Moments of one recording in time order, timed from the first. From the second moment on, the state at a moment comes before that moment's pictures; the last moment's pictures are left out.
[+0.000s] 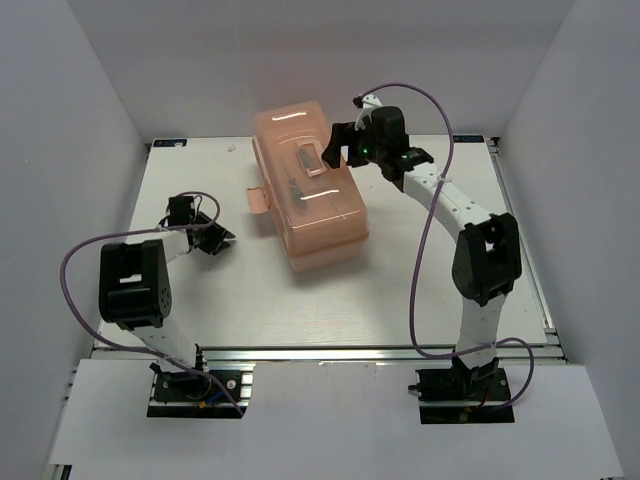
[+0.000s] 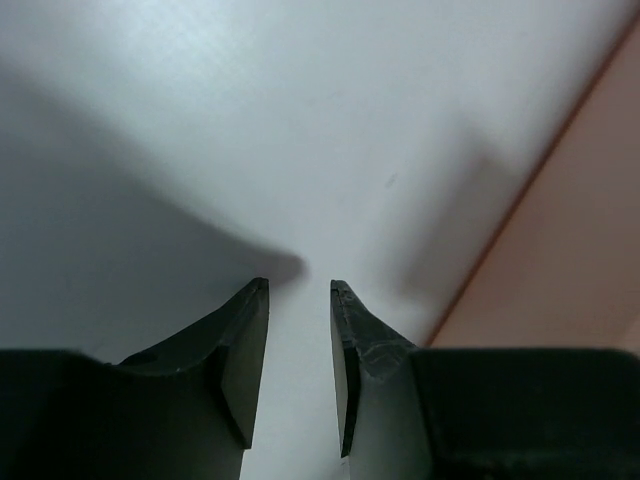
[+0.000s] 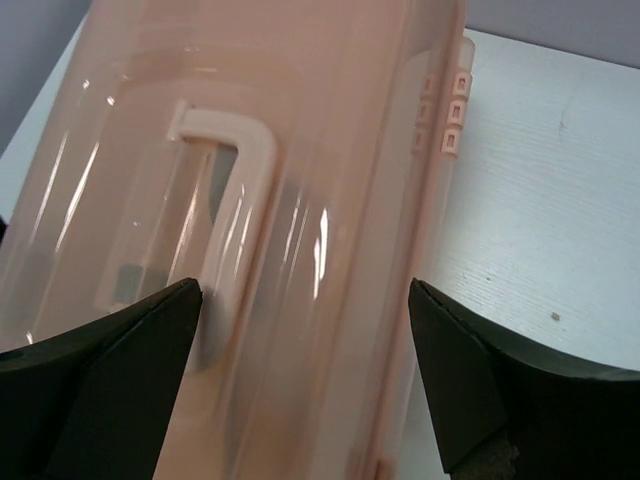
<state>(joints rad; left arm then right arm) 0.09 1.66 0.83 -0.11 0.21 -0.87 0.47 1.93 1.71 -0.18 -0.24 0.23</state>
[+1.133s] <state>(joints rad) -0.06 1.92 0.97 0.44 0.54 -1.05 0.47 1.98 1.70 -0.11 -0.29 0.25</state>
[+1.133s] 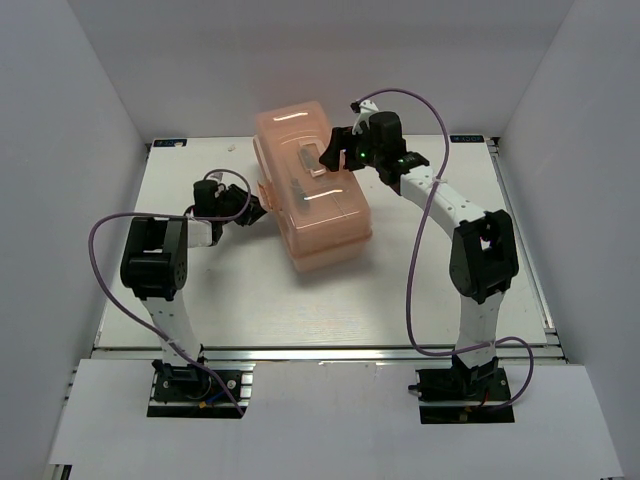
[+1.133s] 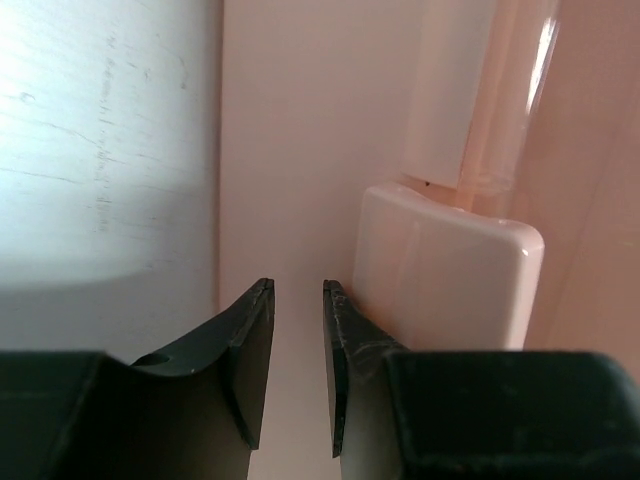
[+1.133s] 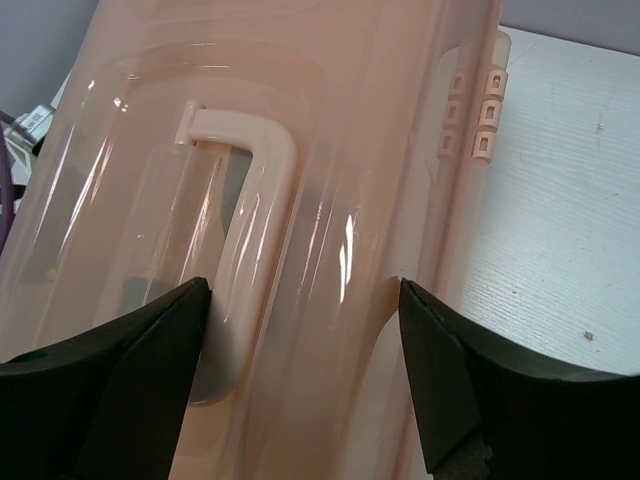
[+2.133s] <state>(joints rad) -0.02 2.13 0.81 1.21 0.82 -1.60 0.46 1.97 1.69 -0.11 -0.31 0.22</state>
